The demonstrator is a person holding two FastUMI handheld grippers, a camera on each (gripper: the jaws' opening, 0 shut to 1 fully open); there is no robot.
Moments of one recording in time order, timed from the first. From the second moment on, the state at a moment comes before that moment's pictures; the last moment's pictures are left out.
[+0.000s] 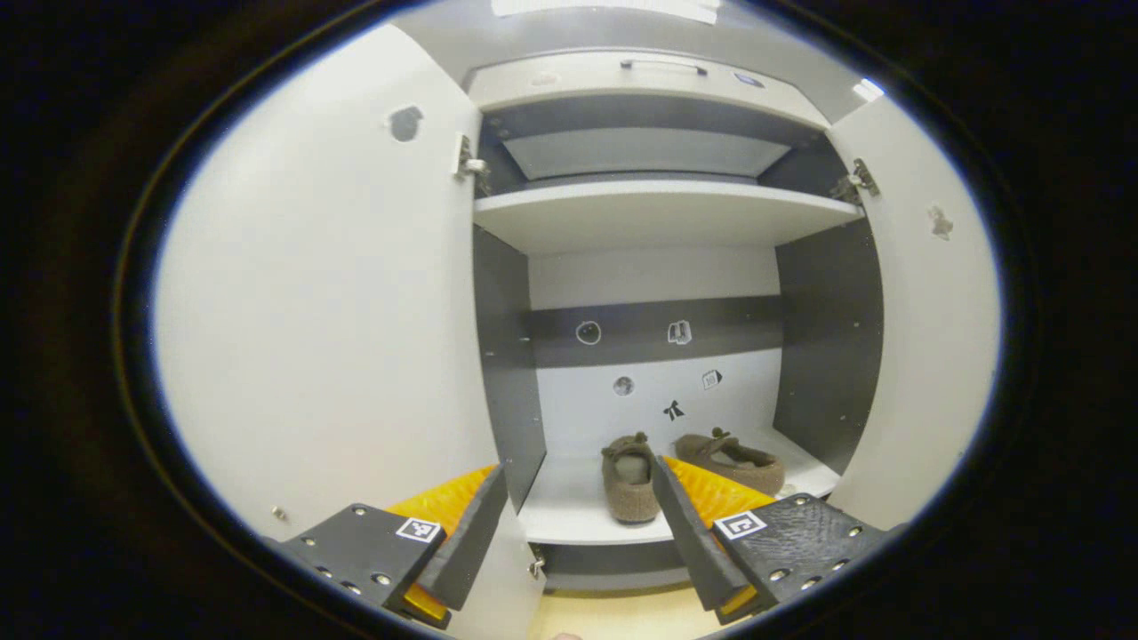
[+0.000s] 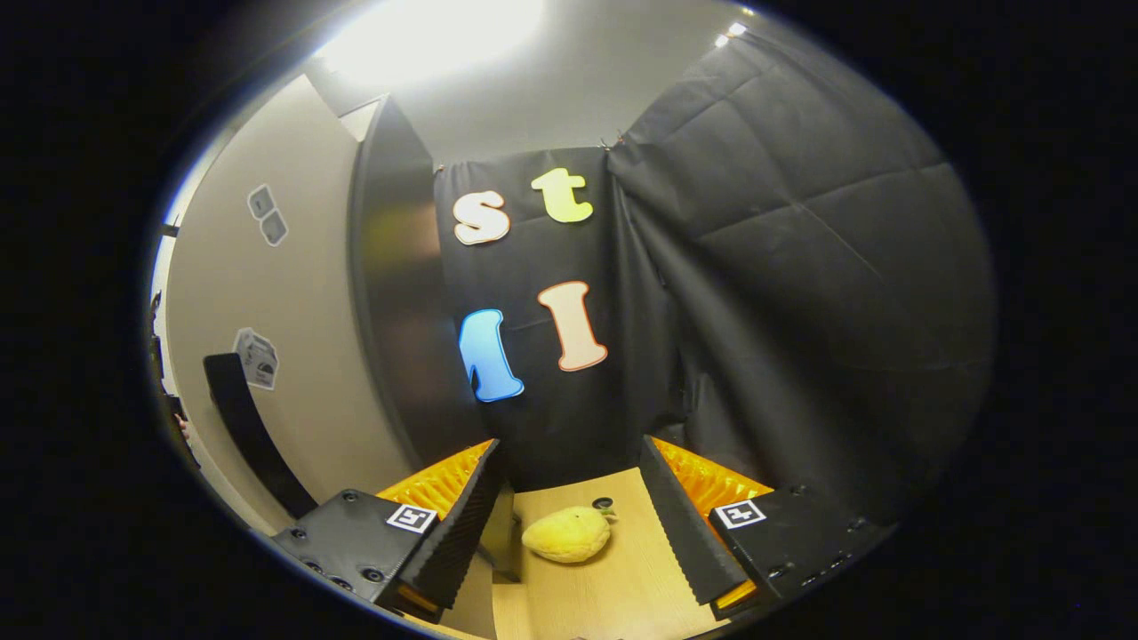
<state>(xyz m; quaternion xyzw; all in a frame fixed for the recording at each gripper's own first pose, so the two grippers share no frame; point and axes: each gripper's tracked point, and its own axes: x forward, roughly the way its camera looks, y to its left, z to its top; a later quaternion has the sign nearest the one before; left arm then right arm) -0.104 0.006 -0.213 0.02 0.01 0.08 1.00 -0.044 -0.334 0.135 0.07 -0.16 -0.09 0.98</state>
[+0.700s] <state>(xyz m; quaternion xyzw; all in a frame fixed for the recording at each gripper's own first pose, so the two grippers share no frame) -0.187 -0.020 -0.261 0.03 0.02 0.02 1.00 -0.075 -0.252 0.166 0.06 -0.17 -0.09 0.98</state>
